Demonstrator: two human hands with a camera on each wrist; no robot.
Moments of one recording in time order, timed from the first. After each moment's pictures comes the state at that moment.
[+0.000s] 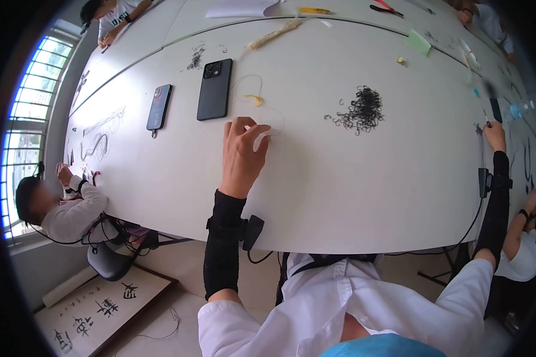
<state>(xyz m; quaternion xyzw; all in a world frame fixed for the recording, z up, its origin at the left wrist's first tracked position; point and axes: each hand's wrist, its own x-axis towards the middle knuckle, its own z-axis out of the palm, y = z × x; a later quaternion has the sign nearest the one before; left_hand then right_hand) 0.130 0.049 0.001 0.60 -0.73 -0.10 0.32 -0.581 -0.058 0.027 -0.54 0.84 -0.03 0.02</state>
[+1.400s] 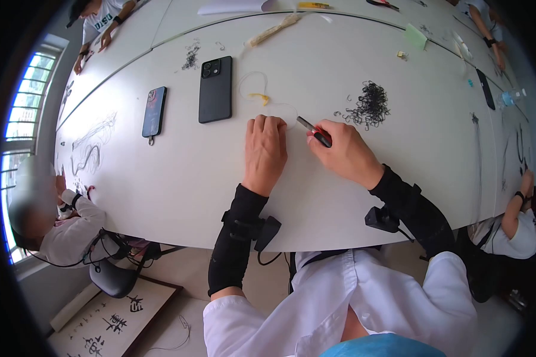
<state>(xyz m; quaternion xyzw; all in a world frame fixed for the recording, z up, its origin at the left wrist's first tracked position) 0.125 0.031 -0.024 0.54 -0.75 -0.10 0.36 -0.064 0.034 0.033 -0.70 0.56 -0.22 0.37</state>
